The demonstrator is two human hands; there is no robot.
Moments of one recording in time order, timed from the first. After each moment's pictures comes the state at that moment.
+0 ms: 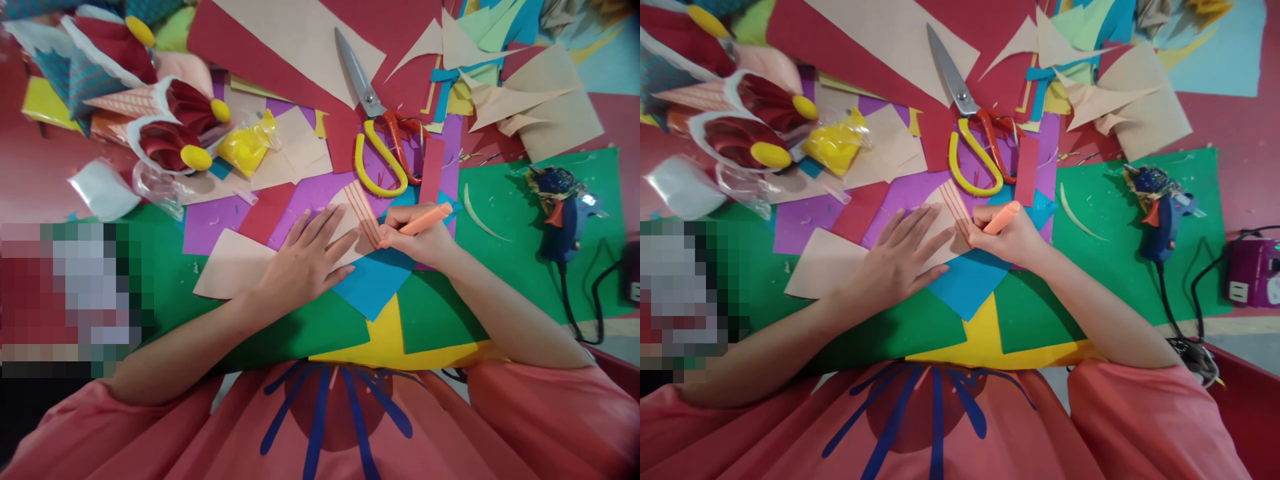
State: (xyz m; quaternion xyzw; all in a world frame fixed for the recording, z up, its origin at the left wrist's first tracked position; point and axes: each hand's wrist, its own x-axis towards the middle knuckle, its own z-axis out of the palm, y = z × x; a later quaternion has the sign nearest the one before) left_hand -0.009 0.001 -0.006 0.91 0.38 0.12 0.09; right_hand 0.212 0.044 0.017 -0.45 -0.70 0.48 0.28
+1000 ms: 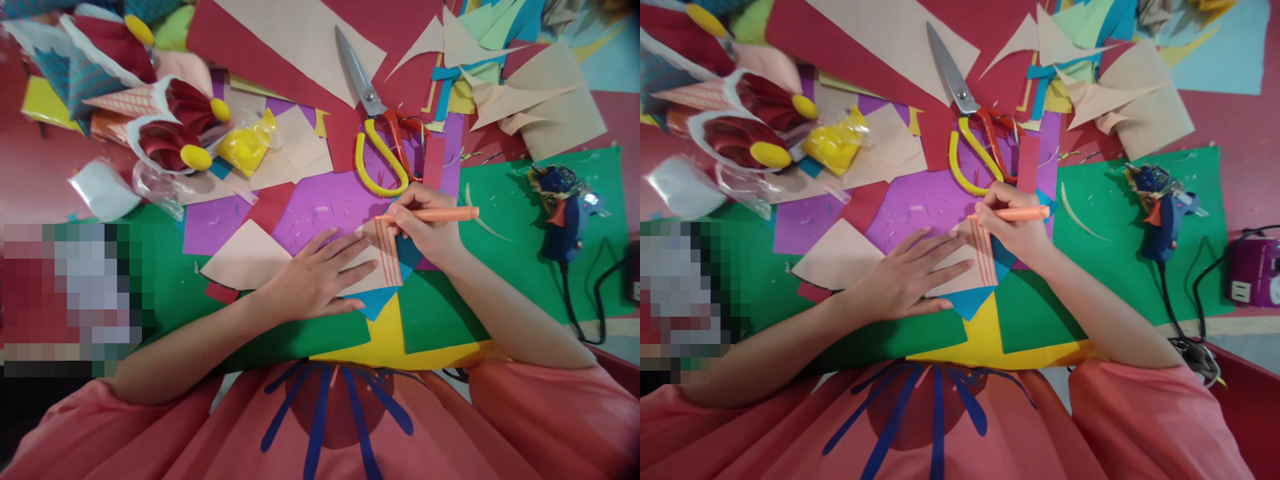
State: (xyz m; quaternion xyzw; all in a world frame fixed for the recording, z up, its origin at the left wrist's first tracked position) left_hand -0.008 -0.002 0.007 0.96 0.24 0.07 0.13; right_hand 0.216 0.043 0.010 -0.51 -0.62 0.46 0.38
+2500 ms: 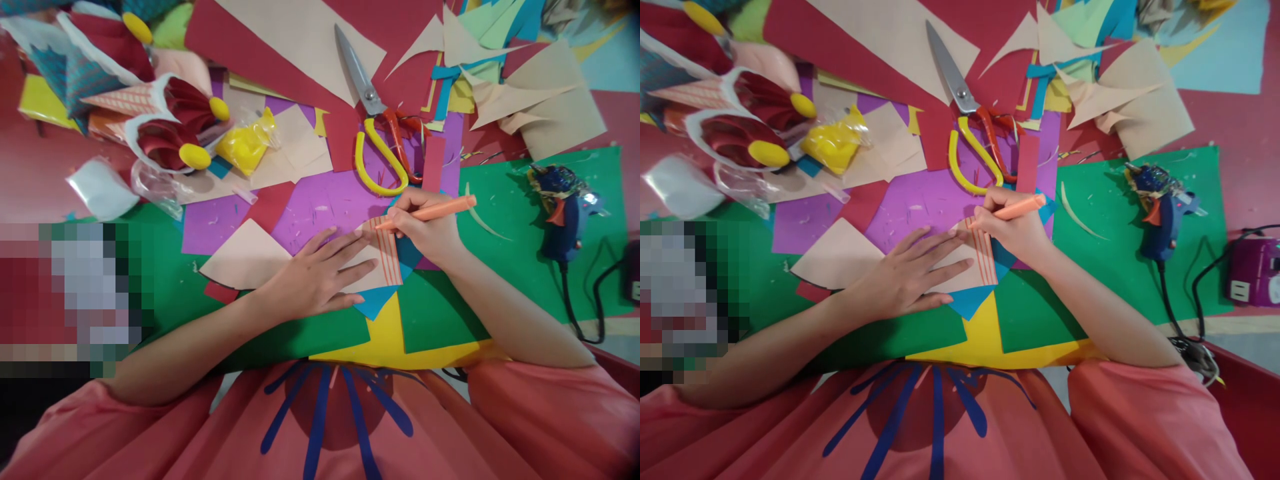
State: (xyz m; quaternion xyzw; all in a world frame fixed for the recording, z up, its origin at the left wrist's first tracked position) left_hand -0.007 -0.001 0.004 0.96 0.24 0.10 0.13; right_hand 0.214 0.045 0.009 -0.50 -0.63 0.46 0.37
